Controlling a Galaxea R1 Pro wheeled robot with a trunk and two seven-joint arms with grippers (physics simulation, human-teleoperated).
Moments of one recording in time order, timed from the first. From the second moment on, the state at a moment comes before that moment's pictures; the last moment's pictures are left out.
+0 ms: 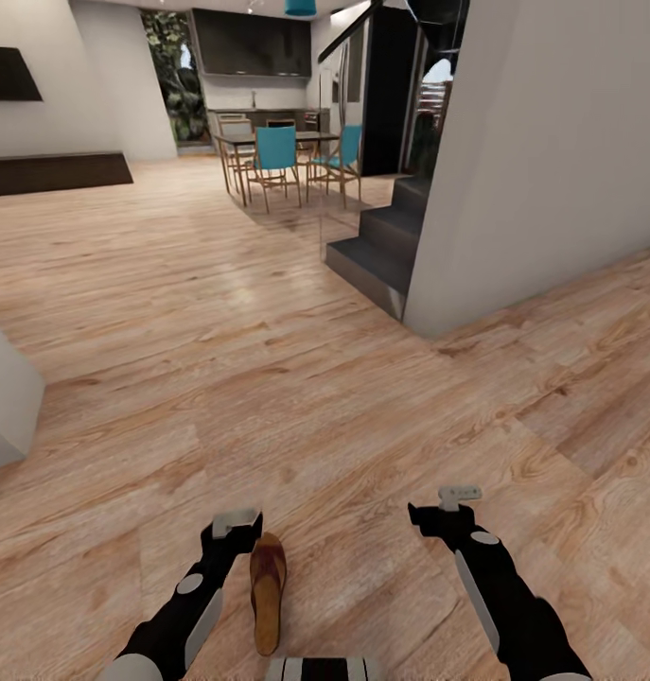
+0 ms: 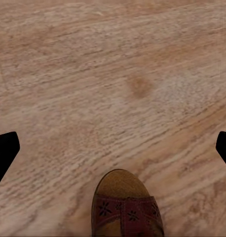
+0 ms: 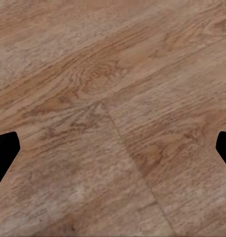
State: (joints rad) left arm -0.51 -0.07 0.00 -0.52 0.09 -0.21 0.00; right arm -0.40 0.00 0.00 -1.06 0.01 0.40 0.01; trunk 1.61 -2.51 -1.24
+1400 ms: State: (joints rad) left arm -0.51 -0.07 0.00 -0.43 0.09 -0.21 0.00; right arm -0.40 0.00 0.00 -1.07 0.01 0.40 0.01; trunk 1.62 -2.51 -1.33
